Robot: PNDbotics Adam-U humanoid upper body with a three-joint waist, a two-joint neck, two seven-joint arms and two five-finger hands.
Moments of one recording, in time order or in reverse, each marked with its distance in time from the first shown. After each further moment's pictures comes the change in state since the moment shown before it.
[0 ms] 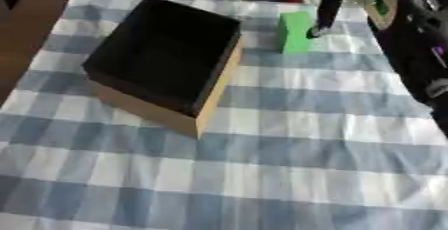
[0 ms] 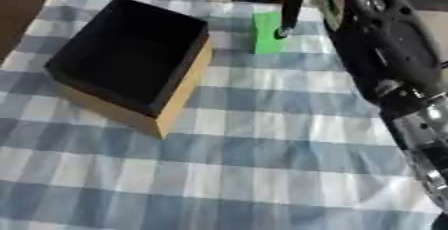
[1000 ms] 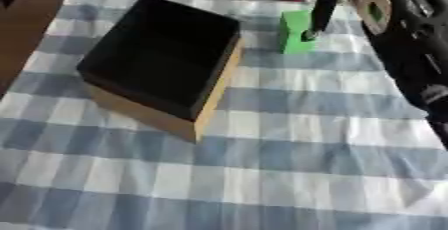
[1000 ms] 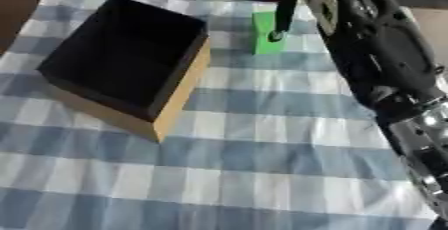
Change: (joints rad) left arm -0.009 0.000 0.000 0.000 0.004 0.000 0.000; right arm -0.002 -0.005 -0.003 -0.024 0.040 0.022 0.000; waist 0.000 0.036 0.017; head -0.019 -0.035
